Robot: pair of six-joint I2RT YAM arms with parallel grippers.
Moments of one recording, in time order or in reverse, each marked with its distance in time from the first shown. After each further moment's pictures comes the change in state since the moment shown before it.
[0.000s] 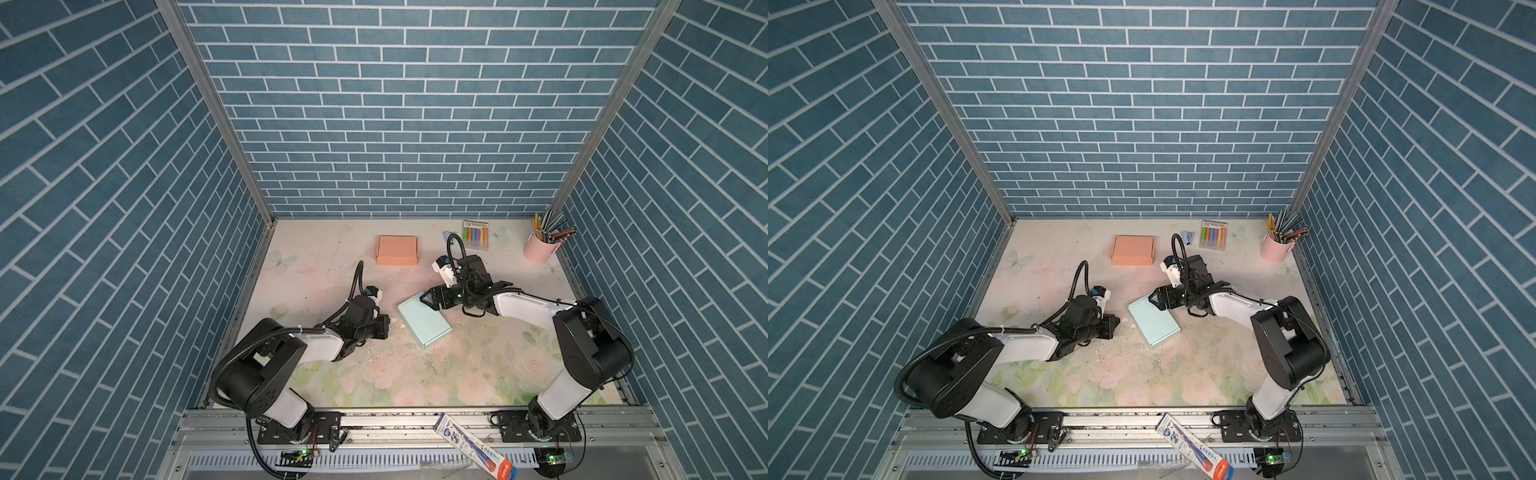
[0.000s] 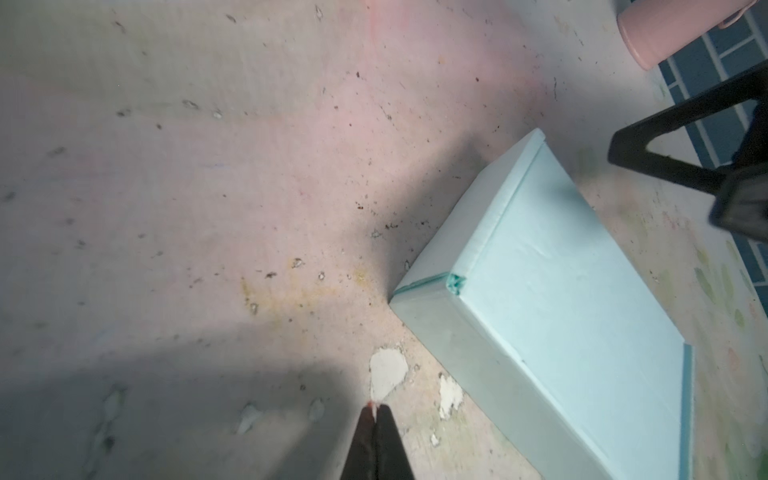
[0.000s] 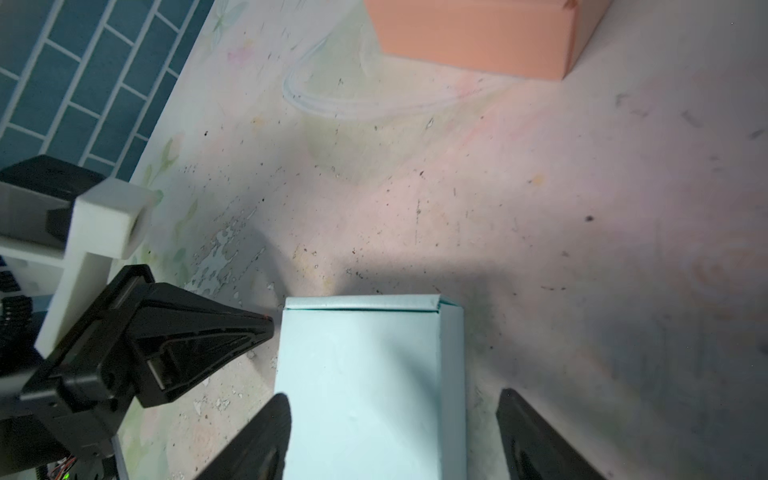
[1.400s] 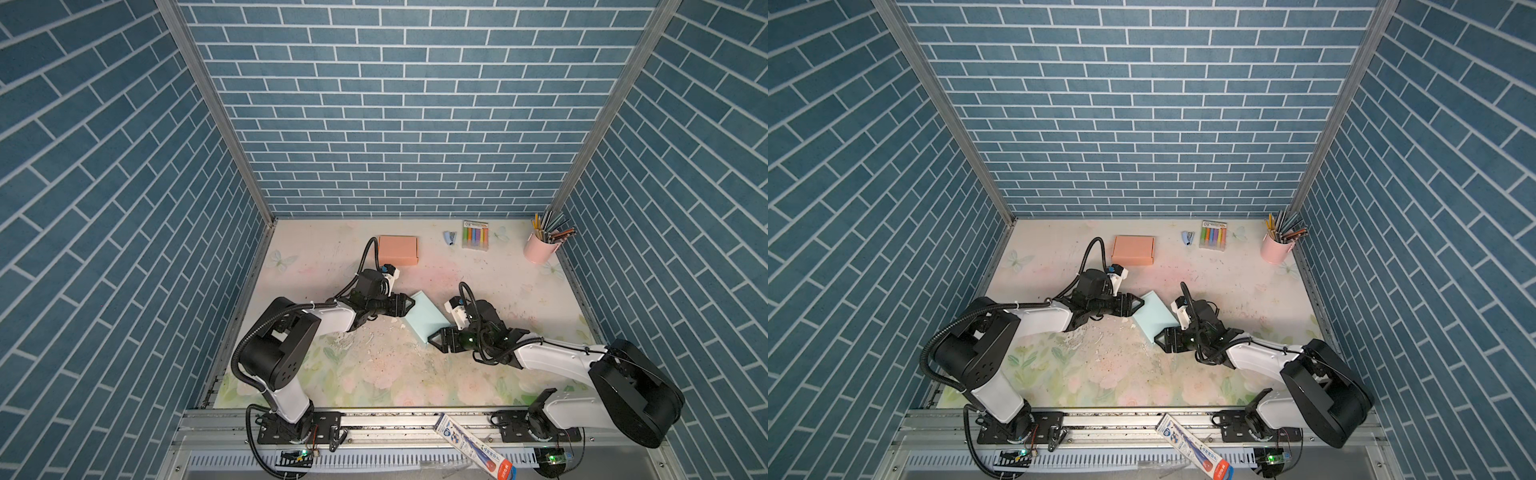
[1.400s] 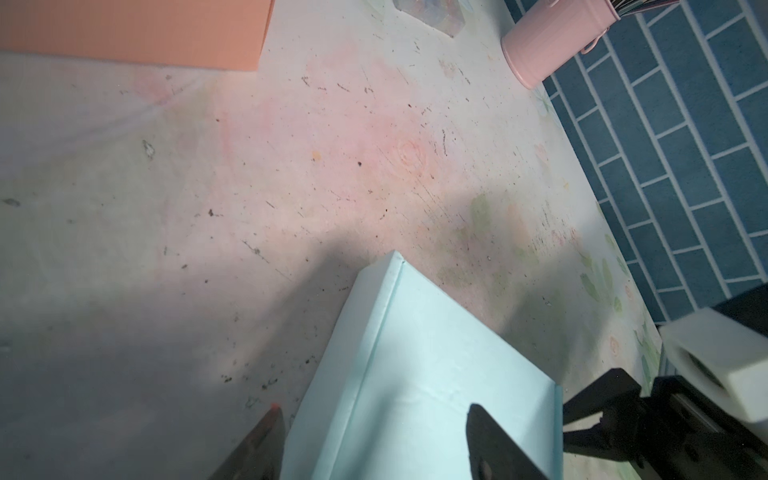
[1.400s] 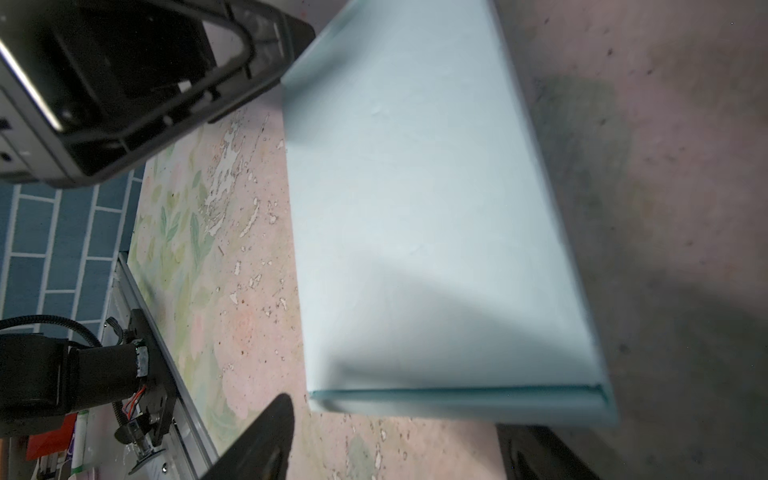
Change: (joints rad) left arm 0.044 0.195 0.294 -0.061 0.255 0.084; right arm 0.158 -0.299 -0.475 0.187 0.069 0.356
